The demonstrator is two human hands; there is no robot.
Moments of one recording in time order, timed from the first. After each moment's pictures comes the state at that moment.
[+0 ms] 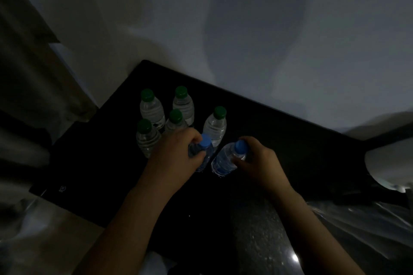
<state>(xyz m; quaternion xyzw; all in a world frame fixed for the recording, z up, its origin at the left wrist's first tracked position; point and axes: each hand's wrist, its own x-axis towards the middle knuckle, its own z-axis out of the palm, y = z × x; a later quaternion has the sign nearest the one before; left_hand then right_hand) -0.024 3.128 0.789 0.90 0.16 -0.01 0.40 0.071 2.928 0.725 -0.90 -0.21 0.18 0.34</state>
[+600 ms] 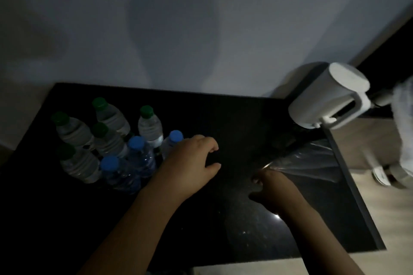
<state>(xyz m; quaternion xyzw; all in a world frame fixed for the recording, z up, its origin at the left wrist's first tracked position) -0.008 3.009 0.813 0.93 -0.13 -0.10 0.32 -0.024 2.796 0.760 -0.97 0.03 0.24 0.10</state>
